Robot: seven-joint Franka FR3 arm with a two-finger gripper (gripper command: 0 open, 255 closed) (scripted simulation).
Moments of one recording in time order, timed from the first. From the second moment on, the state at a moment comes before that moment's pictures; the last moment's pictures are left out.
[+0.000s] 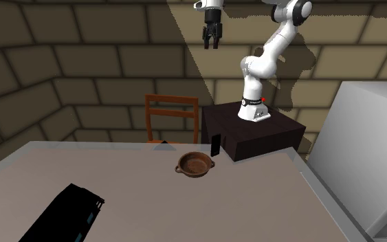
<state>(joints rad) 0.02 -0.76 0.01 -2.32 0.11 1.64 -0.03</state>
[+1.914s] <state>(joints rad) 0.13 -0.28 0.31 -2.87 0.20 2.57 0.11</state>
